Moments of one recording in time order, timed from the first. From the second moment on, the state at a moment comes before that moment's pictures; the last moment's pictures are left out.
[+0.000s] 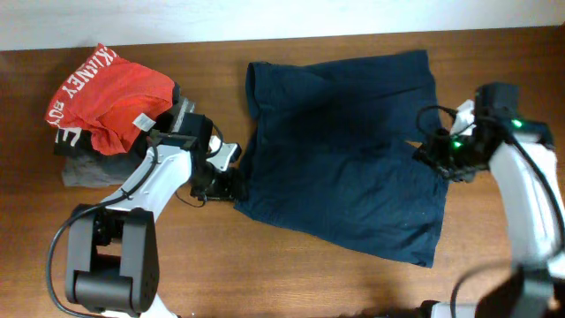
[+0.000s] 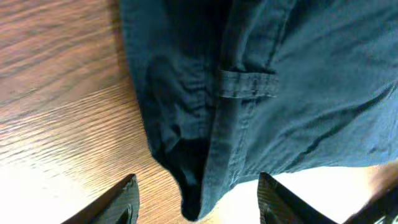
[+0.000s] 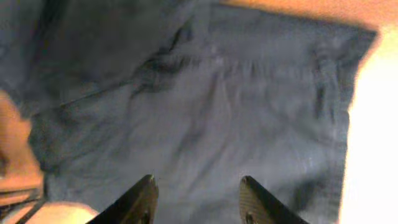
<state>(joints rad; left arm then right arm) -0.19 1.83 1.15 -0.86 0.40 0.05 -0.24 1.50 1.28 -1.10 -0.31 0.27</state>
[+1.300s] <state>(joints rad) -0.21 1.82 1.12 -0.80 0.32 0.09 -0.38 1.44 0.59 -0.95 -0.24 0.49</state>
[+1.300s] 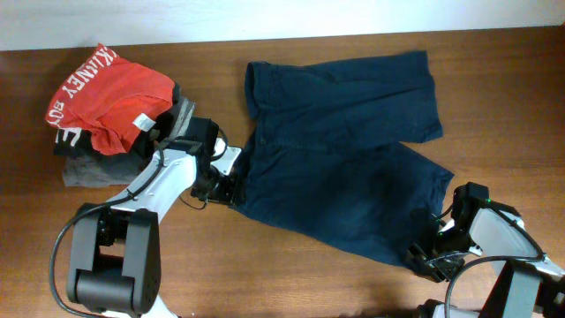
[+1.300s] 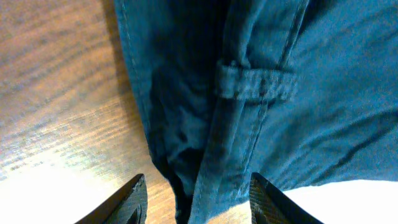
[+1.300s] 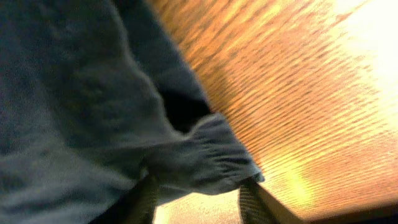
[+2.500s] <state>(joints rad) -0.21 1.82 1.10 -0.81 0.34 0.09 -0.38 1.17 0.75 -1.04 -0.28 0.30</state>
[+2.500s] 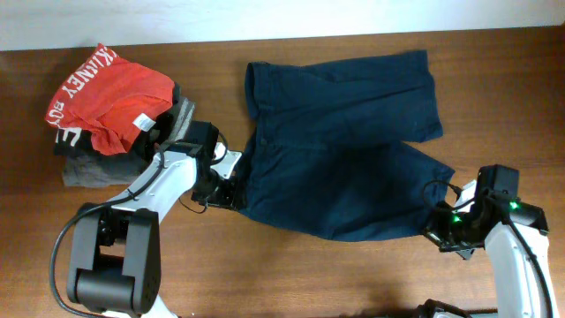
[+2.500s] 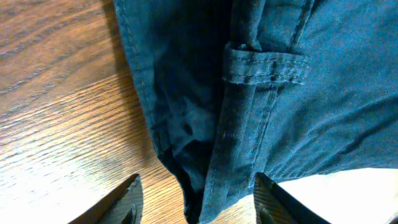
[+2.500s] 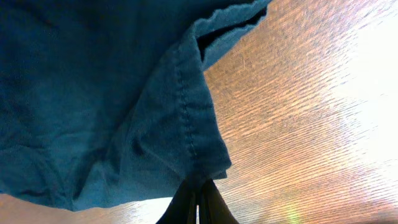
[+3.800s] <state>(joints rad) -0.21 1.13 1.23 -1.05 0.40 -0.03 -0.35 1.20 1.57 -1.42 -0.20 0.27</state>
